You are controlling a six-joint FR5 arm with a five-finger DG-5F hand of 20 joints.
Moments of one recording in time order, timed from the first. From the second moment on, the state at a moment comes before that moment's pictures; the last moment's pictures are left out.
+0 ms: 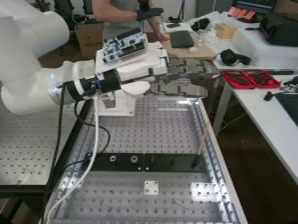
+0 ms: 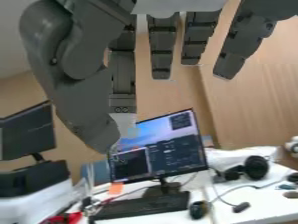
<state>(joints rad) 1.33 -1.91 -1.77 -2.37 -1.90 -0.48</state>
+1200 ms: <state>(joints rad) 1.72 -2.06 -1.75 -2.42 -1.59 -0.44</state>
